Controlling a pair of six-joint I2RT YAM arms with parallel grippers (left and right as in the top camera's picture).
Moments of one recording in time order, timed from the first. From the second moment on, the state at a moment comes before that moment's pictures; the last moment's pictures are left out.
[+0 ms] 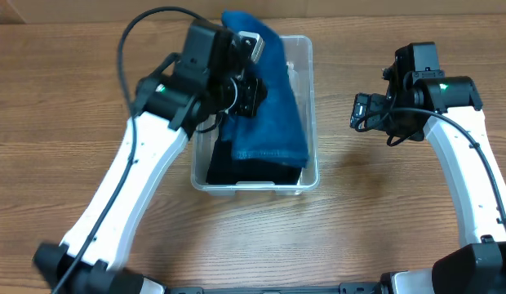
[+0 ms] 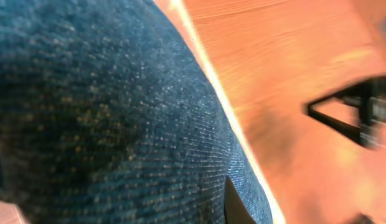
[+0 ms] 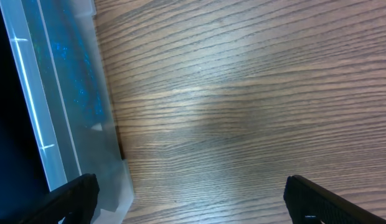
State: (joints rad) left arm -0.43 1.65 1.71 -0.91 0.28 -0.20; right arm 0.06 1.59 1.47 -1.15 -0.07 0.26
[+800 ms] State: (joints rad) left arm -0.46 1.77 1.71 -0.95 0.28 -0.07; right arm 0.06 1.59 1.47 -1.15 -0.07 0.26
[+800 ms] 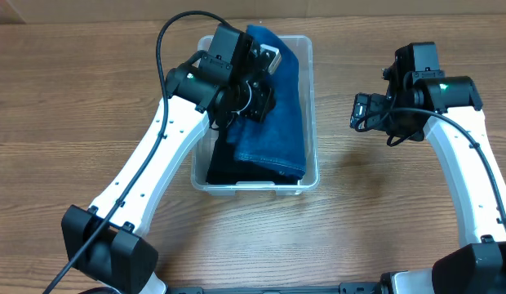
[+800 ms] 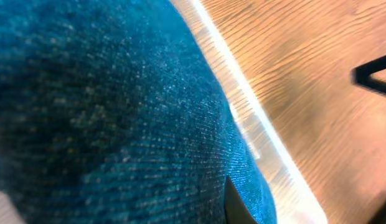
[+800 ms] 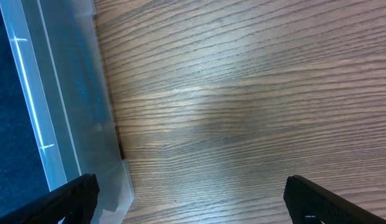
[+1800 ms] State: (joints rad) left arm -0.55 2.17 1.80 -0.87 -0.48 0.03; right arm 0.06 1.59 1.47 -1.15 -0.06 0.26
